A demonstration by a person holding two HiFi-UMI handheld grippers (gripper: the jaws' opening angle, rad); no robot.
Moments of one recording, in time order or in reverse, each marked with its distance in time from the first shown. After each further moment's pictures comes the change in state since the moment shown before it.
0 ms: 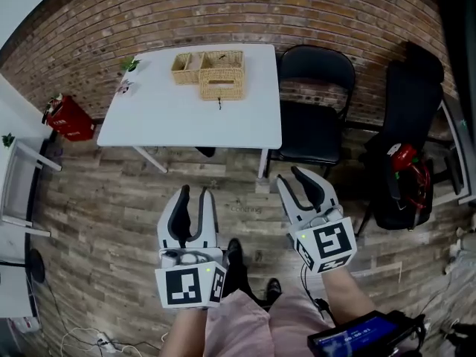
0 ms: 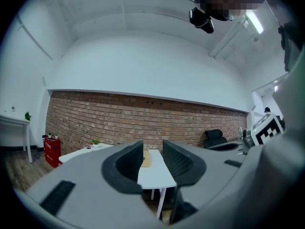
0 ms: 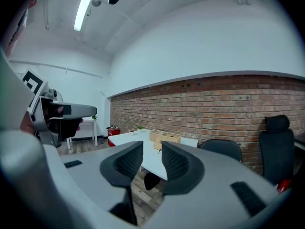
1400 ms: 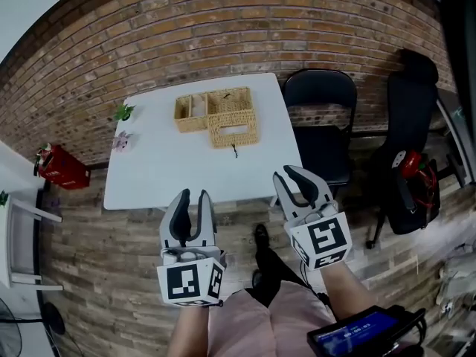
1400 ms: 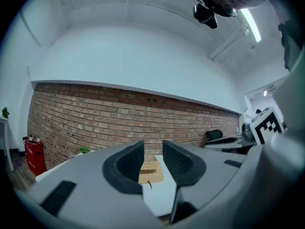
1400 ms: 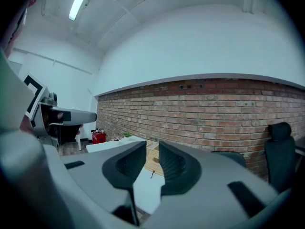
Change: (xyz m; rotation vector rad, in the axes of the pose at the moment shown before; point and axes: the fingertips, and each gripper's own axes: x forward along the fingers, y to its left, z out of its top) left arm 0.158 0.121 0.013 0.001 0.000 -0.143; right arm 0.172 -0.010 0.060 -0.012 -0.027 -0.138
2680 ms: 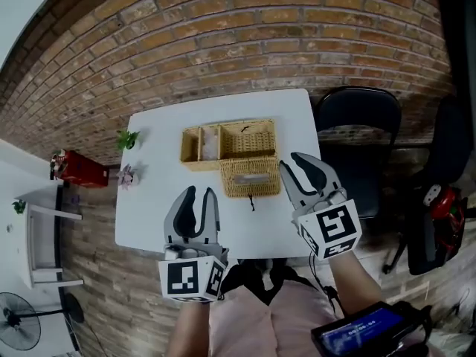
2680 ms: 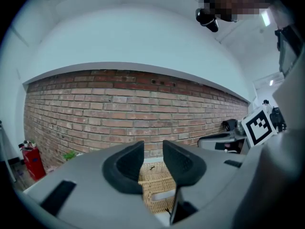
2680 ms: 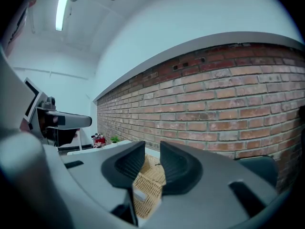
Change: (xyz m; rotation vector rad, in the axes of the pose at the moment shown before) left arm 0.220 0.045 -0.022 0.052 0.104 0.046; right arm 0.218 -0.124 -0.007 0.086 0.005 0.121
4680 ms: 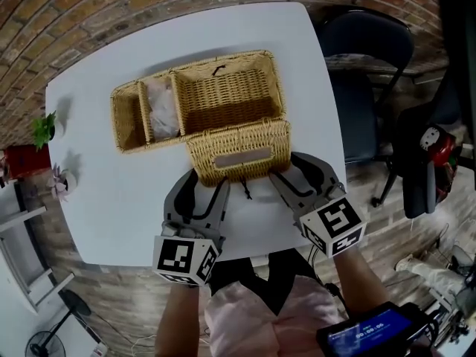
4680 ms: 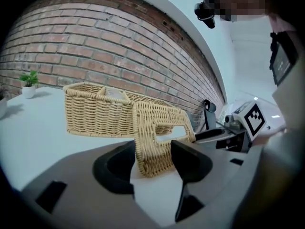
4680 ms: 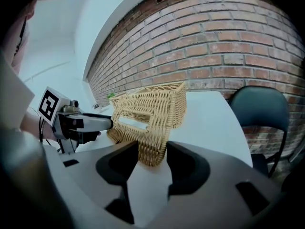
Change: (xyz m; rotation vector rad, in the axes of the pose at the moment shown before) left arm 0.081 0.004 -0.237 -0.193 0.419 -0.374; right arm 0.046 0.026 -0.221 0.206 0.480 0.045
